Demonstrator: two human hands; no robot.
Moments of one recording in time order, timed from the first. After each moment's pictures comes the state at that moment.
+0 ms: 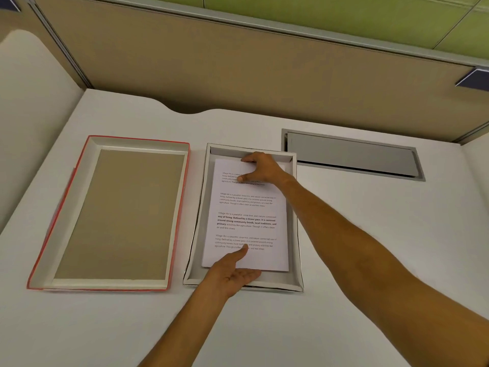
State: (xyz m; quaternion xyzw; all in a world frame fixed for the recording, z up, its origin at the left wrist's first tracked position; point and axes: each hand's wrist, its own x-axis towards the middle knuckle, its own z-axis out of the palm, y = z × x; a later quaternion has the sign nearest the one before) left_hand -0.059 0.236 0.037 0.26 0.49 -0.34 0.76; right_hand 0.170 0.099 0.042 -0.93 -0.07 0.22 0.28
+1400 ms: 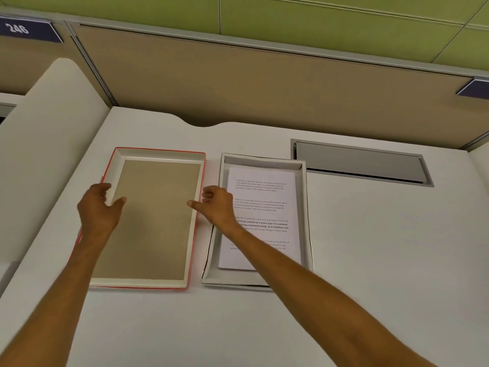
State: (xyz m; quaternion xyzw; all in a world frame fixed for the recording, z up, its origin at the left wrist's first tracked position) left_hand 0.032 0.526 0.053 0.90 0.24 0.10 0.33; right_hand 0.058 0.263 0.049 -0.82 0.08 0.15 0.54
